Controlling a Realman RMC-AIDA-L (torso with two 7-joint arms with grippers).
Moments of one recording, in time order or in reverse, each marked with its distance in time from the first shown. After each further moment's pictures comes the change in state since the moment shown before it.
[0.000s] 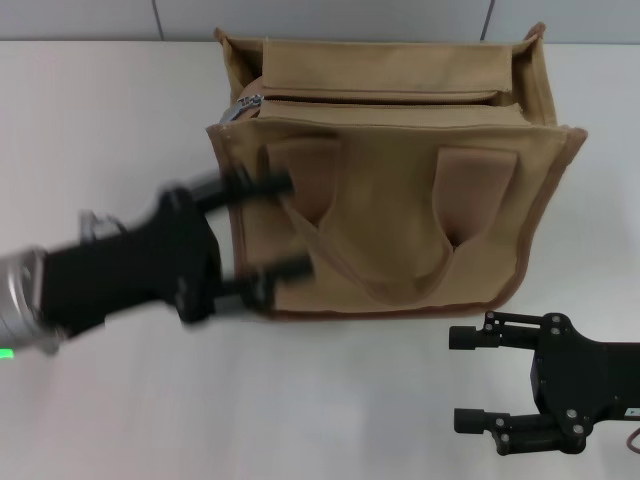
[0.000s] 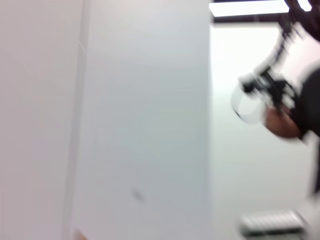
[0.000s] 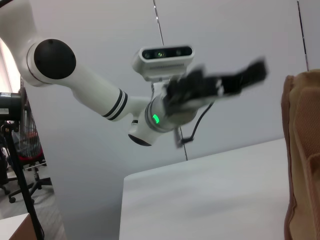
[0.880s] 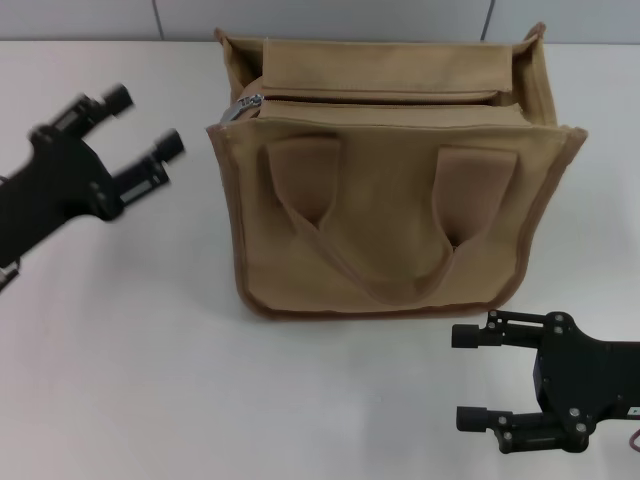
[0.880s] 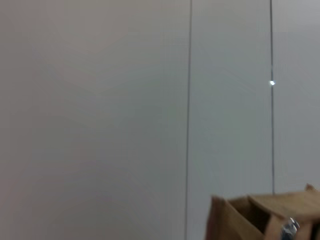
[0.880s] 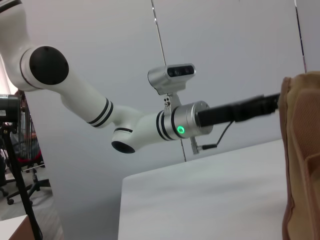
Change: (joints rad) left arm 0.081 0.041 -0.062 -0.040 -0.191 -0.362 0.137; right arm -0.003 -0.001 0.006 -0.003 0.001 -0.004 0.003
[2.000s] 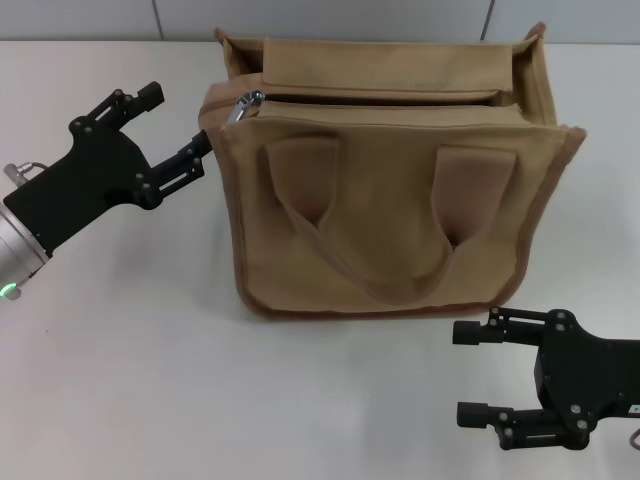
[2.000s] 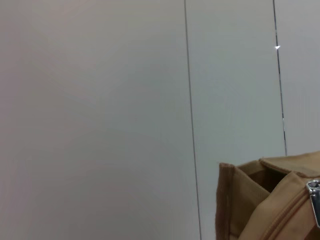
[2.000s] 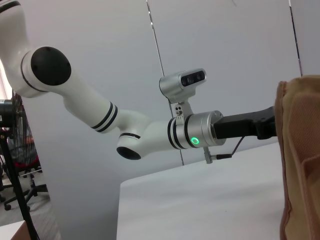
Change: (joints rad) left arm -0.066 -0.045 -0.083 -0.024 0.069 -0.113 0.127; right arm -0.001 0.001 0.012 0.002 0.002 -0.004 0.007
